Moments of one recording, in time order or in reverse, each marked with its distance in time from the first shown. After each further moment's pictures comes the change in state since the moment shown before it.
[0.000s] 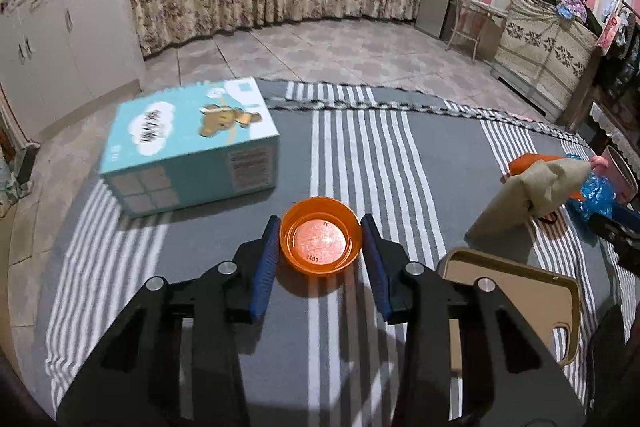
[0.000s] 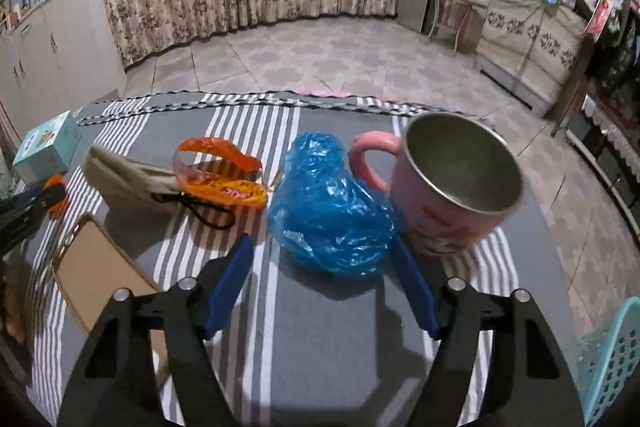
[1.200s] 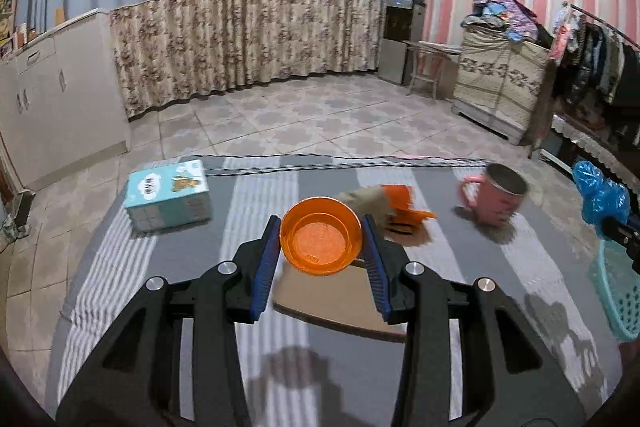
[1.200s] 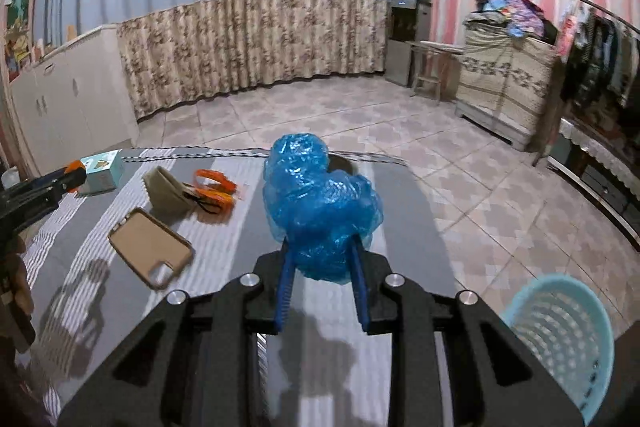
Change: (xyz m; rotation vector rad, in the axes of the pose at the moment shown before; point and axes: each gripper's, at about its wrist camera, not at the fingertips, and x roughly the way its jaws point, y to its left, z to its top) left arm -0.145 -0.093 -0.023 0.082 -0.208 -0.080; right arm -0.173 -0.109 -0.080 0.049 -0.258 0.003
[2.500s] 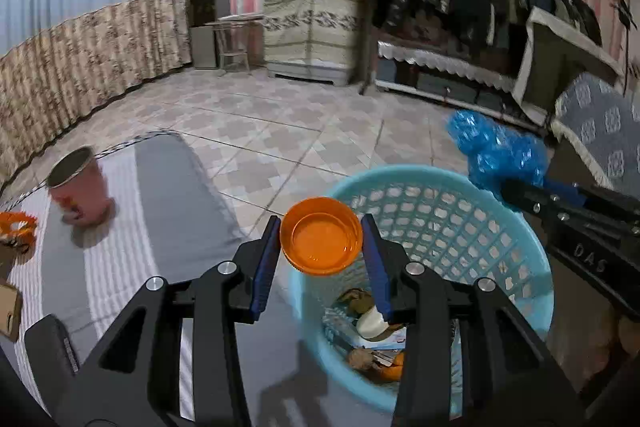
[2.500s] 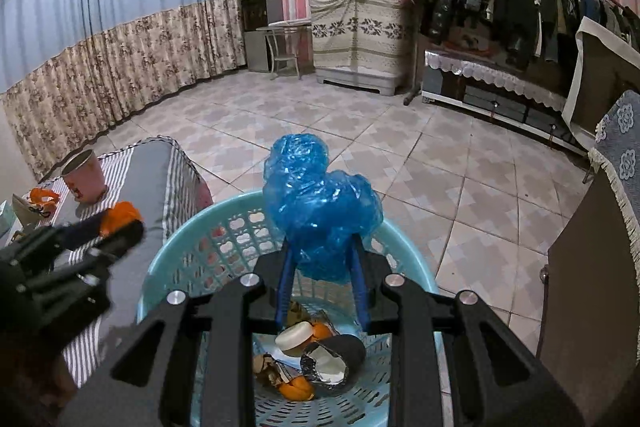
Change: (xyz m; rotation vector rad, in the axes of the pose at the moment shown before) left arm -0.002 -0.407 -0.094 0.373 0.082 -0.488; right arm -0.045 -0.256 -0.091 0.313 0.038 -0.317
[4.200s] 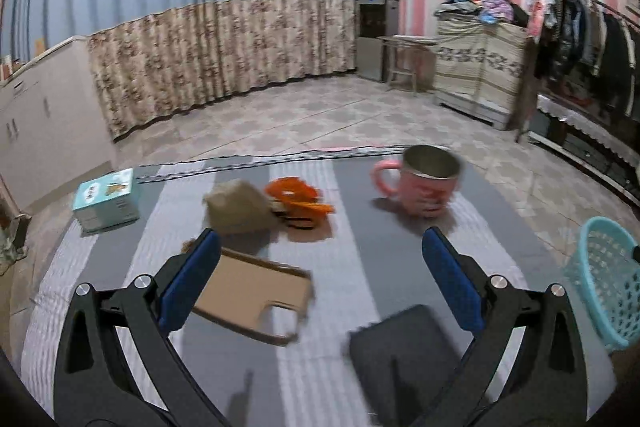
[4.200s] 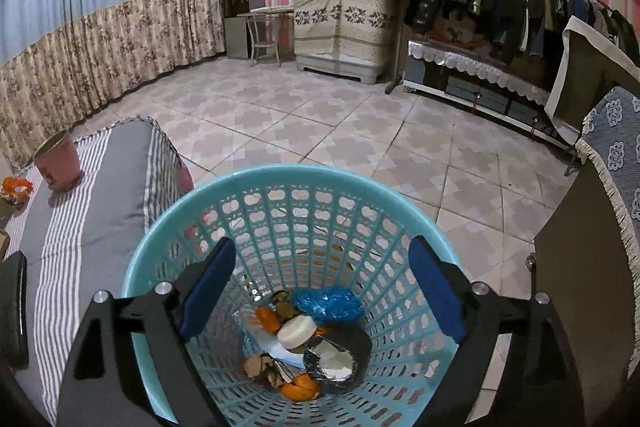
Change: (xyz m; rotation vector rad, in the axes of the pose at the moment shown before) left arm -0.130 0.280 -0.038 -0.284 -0.071 0.508; right arm 0.021 0.041 -0.015 -0.005 0.023 -0.098
